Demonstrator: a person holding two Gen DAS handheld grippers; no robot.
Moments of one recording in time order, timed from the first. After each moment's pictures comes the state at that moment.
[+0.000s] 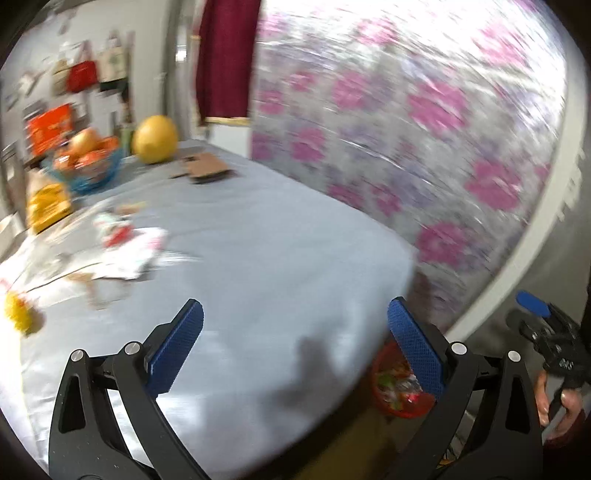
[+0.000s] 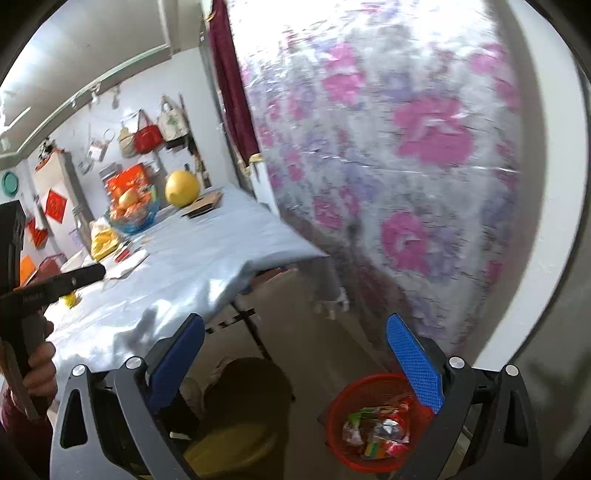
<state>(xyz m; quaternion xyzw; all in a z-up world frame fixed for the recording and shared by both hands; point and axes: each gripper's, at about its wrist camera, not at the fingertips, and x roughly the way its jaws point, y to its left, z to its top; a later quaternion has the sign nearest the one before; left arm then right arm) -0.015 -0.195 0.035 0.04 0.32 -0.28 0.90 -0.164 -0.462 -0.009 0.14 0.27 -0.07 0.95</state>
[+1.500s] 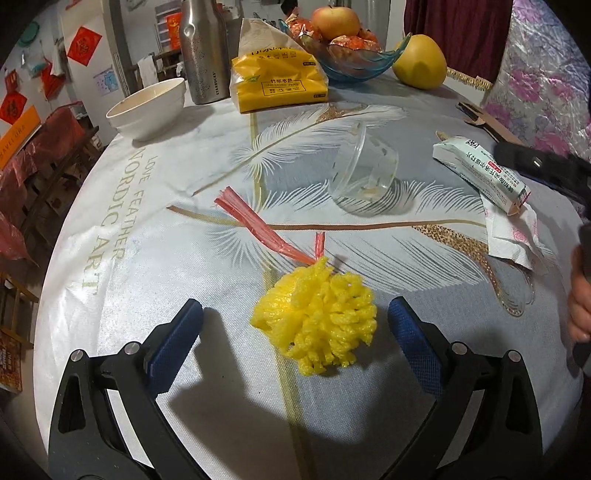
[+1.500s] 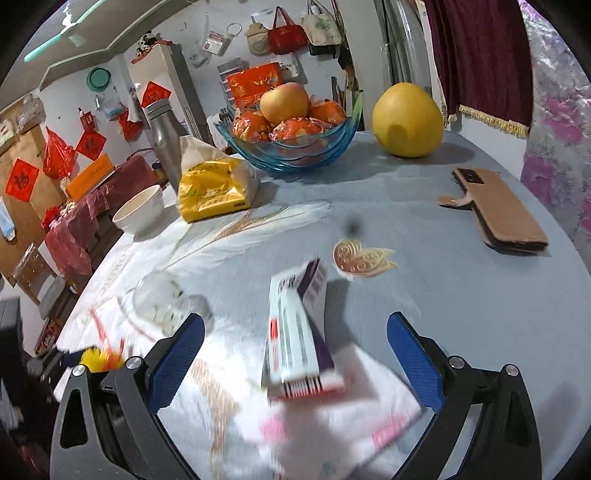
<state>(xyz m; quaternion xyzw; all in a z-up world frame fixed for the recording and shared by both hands) 0.146 0.065 -0.031 0.01 0.47 -0.01 0.88 0.246 -0.150 -0.004 0.04 0.39 0.19 0.90</state>
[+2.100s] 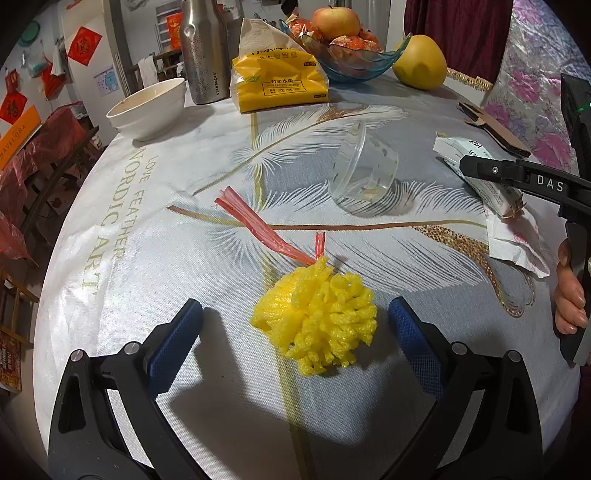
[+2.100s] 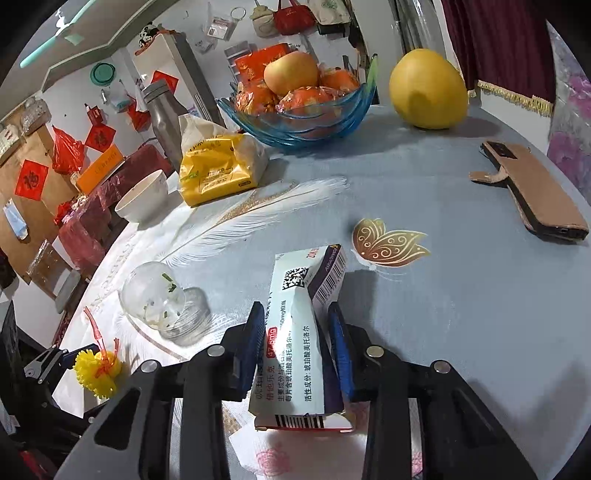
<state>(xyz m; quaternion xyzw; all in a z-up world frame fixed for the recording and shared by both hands) 0.146 0.066 -0.031 0.01 0.47 -0.01 0.88 0.265 -0.141 -0.028 0.05 0.42 0.22 0.88</state>
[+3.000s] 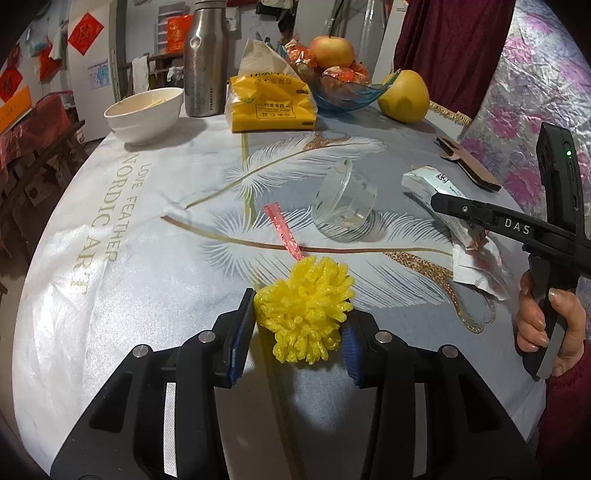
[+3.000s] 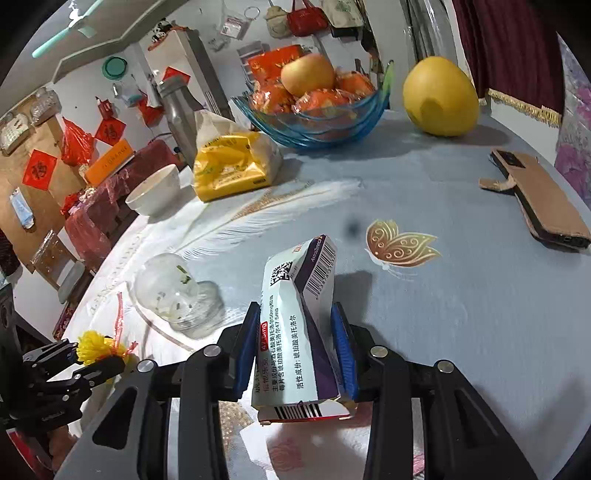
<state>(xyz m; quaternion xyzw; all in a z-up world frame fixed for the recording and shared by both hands) 0.136 0.076 -0.017 -0.06 0.43 -0.05 0.90 0.256 -0.141 -0.024 0.05 0.41 0.24 0.88</state>
